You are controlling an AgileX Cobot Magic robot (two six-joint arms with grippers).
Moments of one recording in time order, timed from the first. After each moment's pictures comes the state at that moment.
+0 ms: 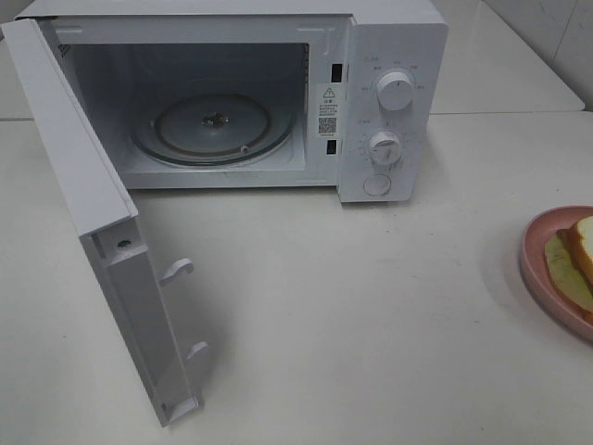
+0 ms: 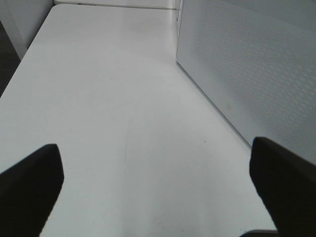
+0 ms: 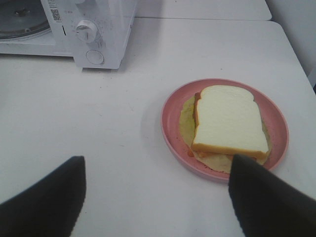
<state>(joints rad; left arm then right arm) 0.04 0.00 -0.52 -0.04 1.08 -0.02 0.05 0.00 -0.50 0.01 1.01 0.00</state>
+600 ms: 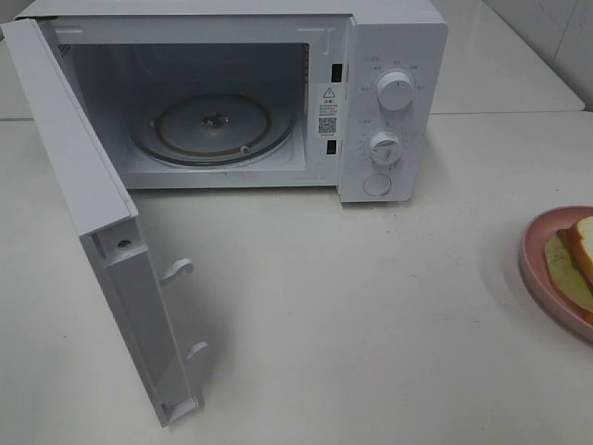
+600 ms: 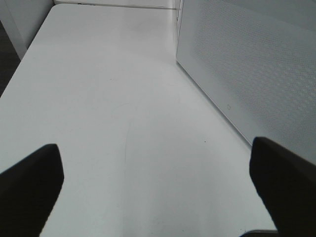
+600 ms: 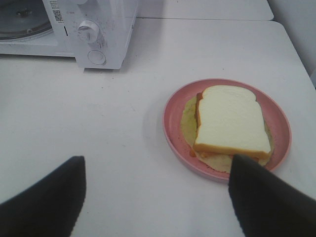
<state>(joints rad) 0.04 0.00 -0.52 -0.04 1.08 -0.02 0.05 0.00 -0.50 0.02 1.00 0.00</state>
